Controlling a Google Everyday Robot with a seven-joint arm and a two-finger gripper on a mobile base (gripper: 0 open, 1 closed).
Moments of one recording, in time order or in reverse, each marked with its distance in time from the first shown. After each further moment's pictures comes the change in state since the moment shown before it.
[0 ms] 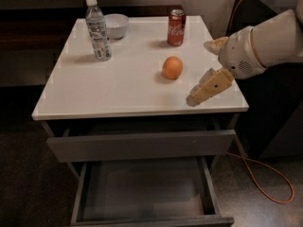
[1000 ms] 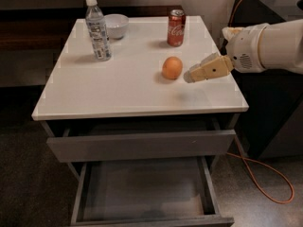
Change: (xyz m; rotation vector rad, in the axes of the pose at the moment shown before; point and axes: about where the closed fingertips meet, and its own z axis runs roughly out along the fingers) arm -0.007 -0.057 -0.015 0.283 -0.175 0.185
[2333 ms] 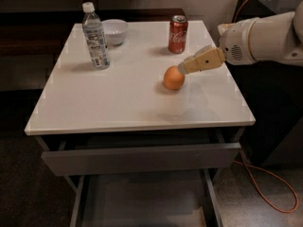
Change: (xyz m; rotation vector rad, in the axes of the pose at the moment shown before) arm -0.008 -0.014 0.018 0.009 0.004 0.051
